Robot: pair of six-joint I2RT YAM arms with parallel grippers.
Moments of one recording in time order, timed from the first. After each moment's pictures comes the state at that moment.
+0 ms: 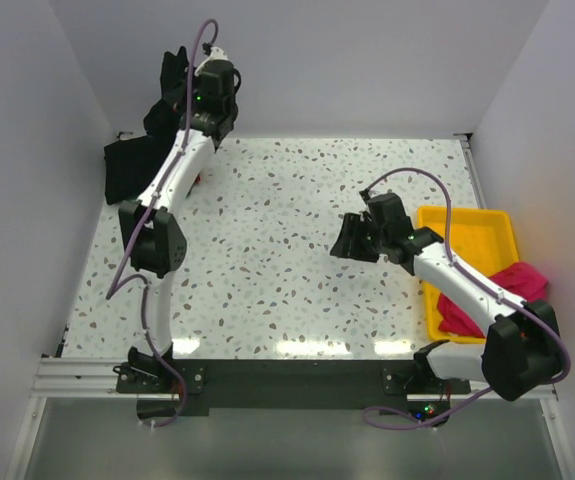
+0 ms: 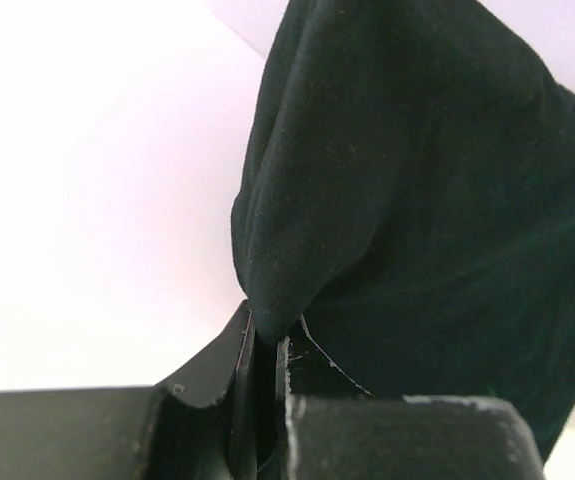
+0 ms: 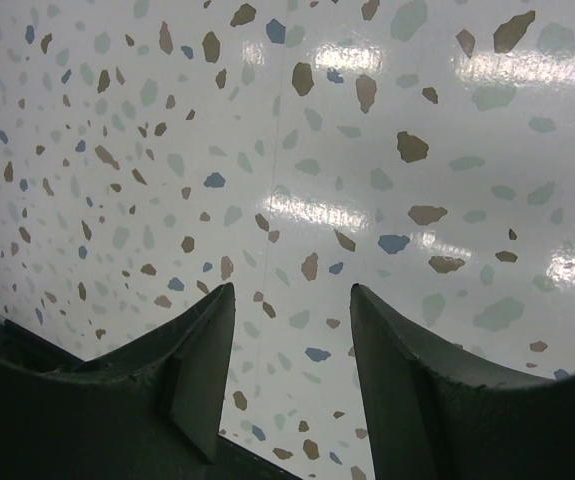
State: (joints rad) left arm -0.31 2.20 2.26 -0.30 -1.09 0.57; right arm 0.45 1.28 0.87 -0.42 -0.16 0.56
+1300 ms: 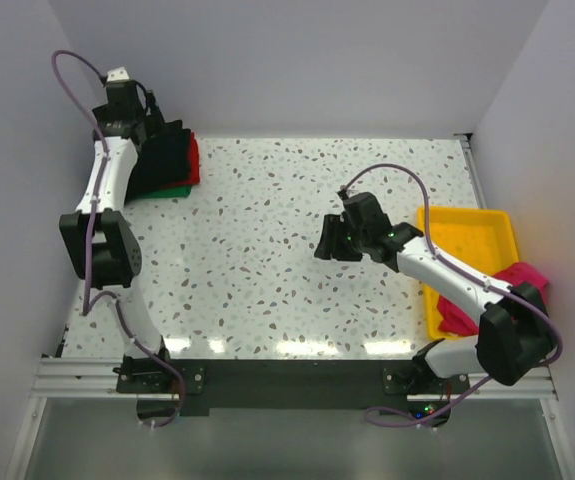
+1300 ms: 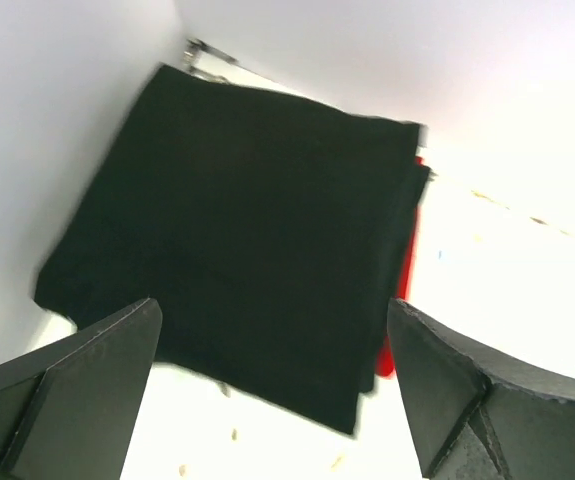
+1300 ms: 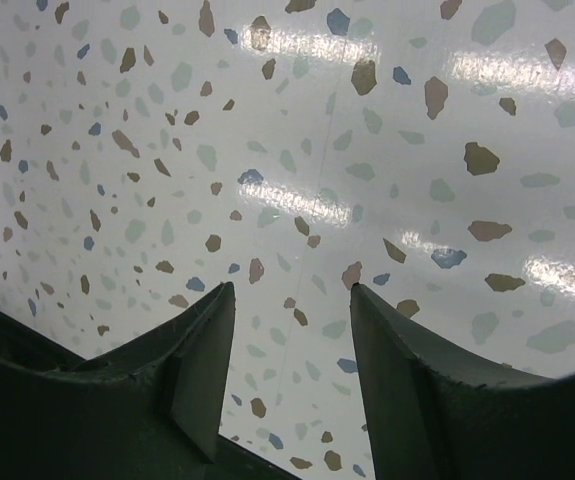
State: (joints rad) left arm 0.09 2.02 1.95 -0.49 -0.28 -0.23; right arm 0.59 1.37 0.95 -0.43 -0.08 0.58
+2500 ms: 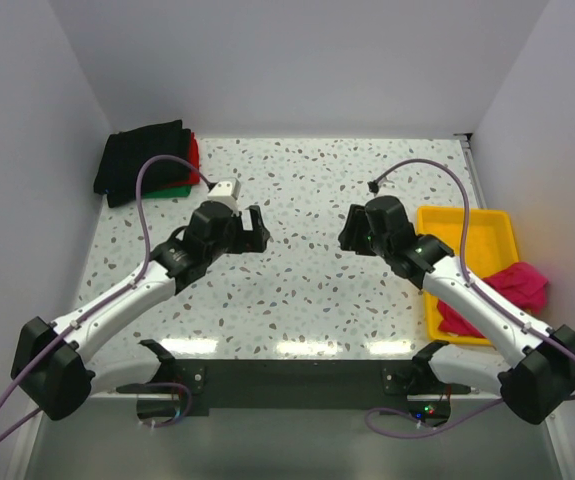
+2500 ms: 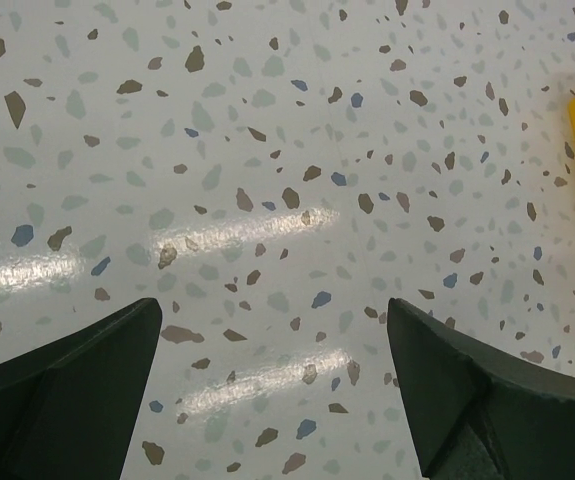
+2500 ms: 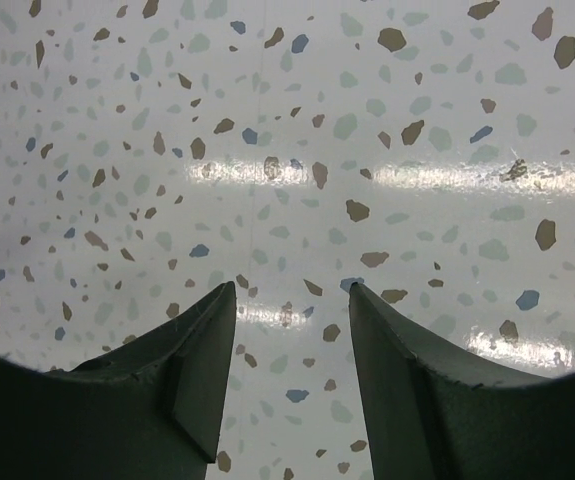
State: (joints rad) left arm -0.62 1.15 0.83 -0.23 -0.18 -0.50; right arm 0.59 1.14 0.92 -0.46 0.20 0.58
